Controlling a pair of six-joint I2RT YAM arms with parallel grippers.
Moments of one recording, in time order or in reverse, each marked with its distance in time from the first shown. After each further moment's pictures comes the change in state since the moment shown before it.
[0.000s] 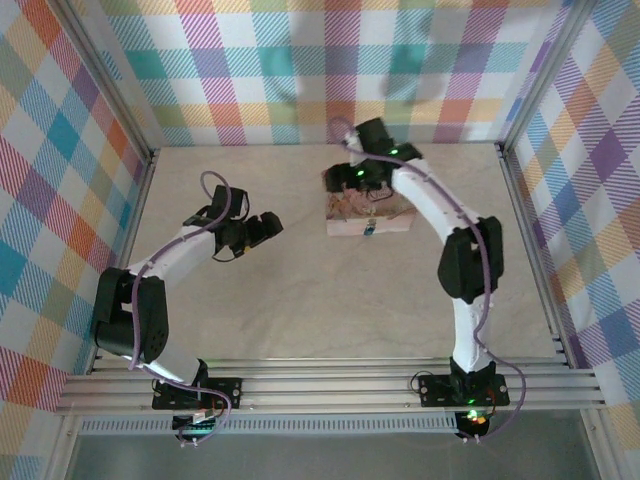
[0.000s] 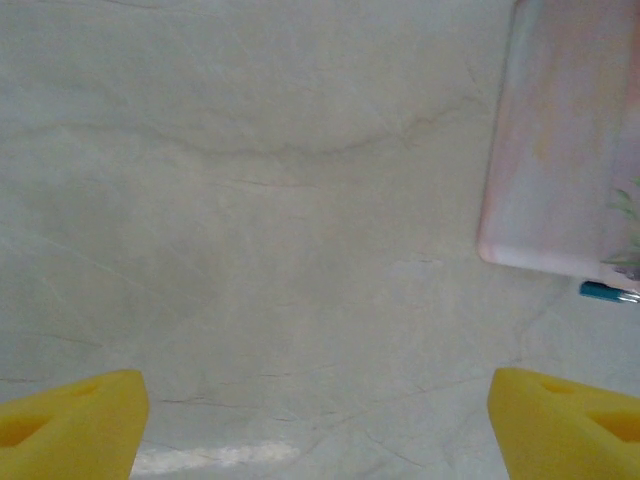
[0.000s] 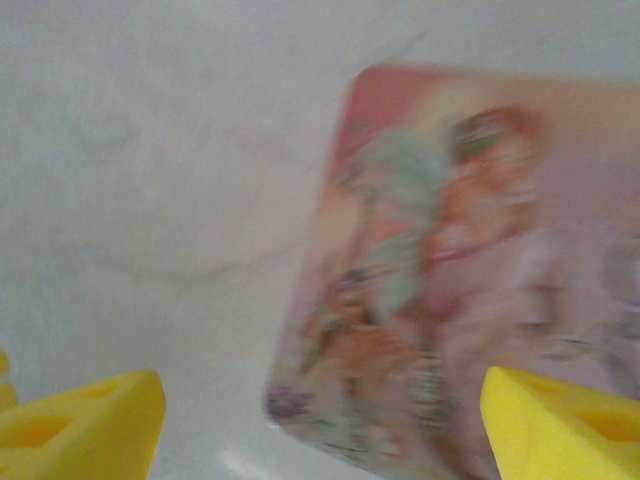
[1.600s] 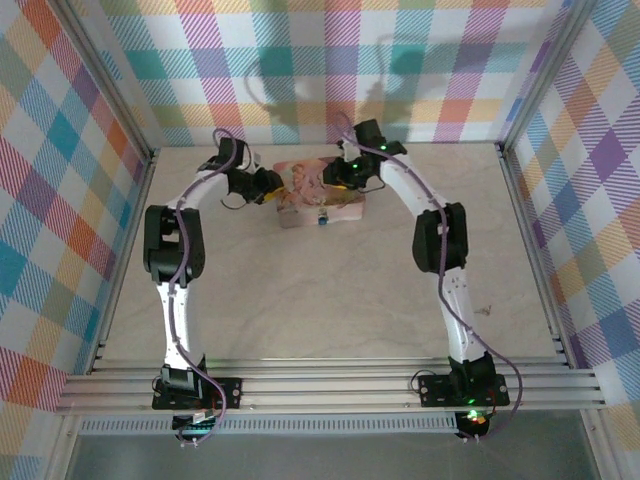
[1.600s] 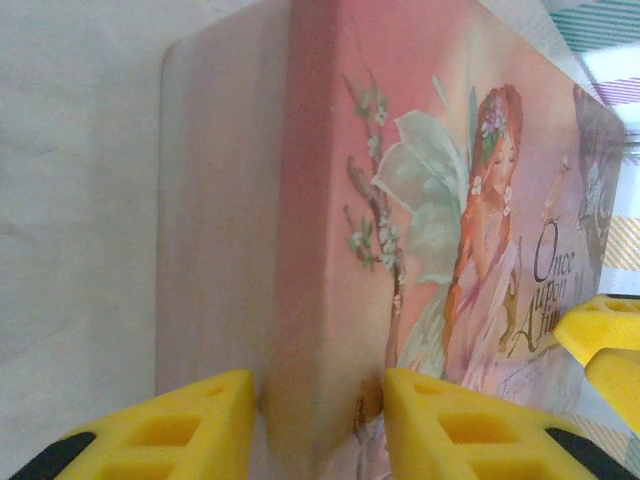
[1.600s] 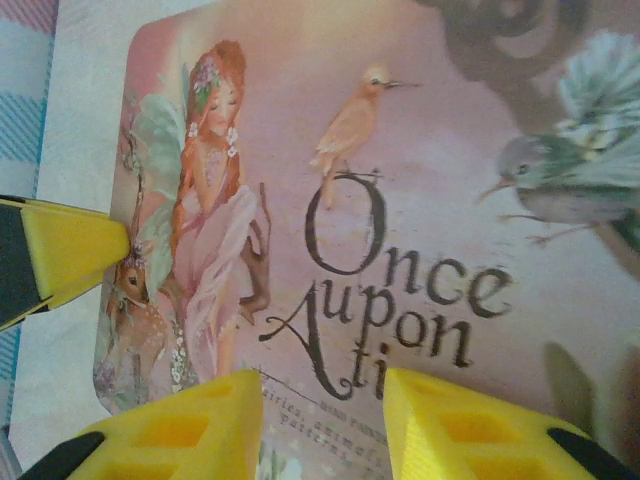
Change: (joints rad) left arm 0.144 0.623 0.700 -0.096 0.298 0.066; right arm -0.009 0.502 0.471 -0.024 -0.351 0.106
